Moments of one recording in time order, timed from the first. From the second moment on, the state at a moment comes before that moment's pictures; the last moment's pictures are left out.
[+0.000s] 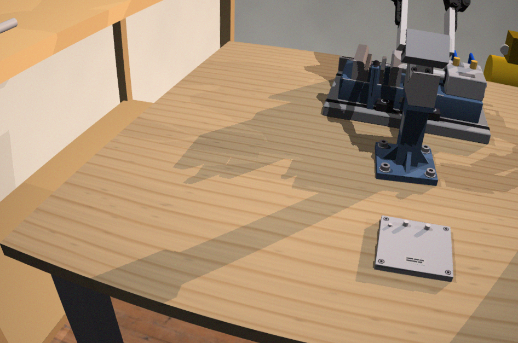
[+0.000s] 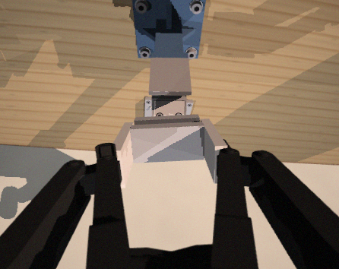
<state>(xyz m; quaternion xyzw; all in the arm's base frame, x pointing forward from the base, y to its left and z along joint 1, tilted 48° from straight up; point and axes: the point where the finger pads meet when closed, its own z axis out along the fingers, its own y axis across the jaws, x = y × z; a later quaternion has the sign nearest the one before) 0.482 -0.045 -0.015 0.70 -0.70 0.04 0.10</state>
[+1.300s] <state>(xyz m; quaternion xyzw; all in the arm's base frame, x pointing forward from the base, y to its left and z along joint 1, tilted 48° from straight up) 0.484 -0.034 -0.021 0.68 -0.67 0.17 0.24</state>
